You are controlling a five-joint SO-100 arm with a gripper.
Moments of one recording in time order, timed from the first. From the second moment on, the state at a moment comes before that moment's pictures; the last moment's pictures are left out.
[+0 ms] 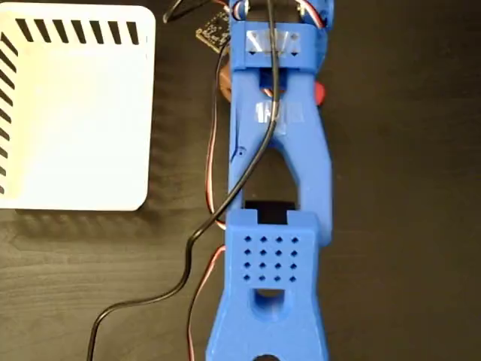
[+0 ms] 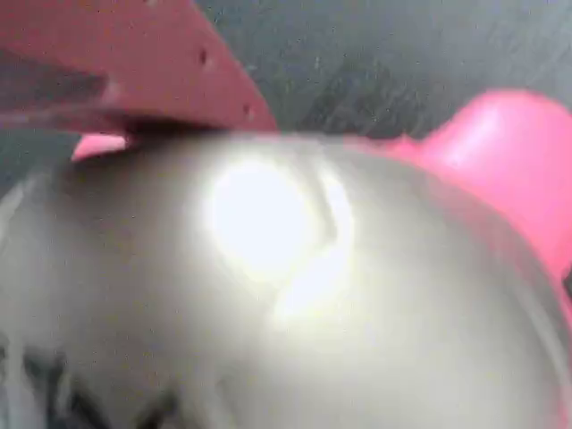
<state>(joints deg) 10.9 38.0 41.6 91.3 41.7</state>
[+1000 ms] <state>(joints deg) 15.3 68.4 53.3 89.6 35.6</state>
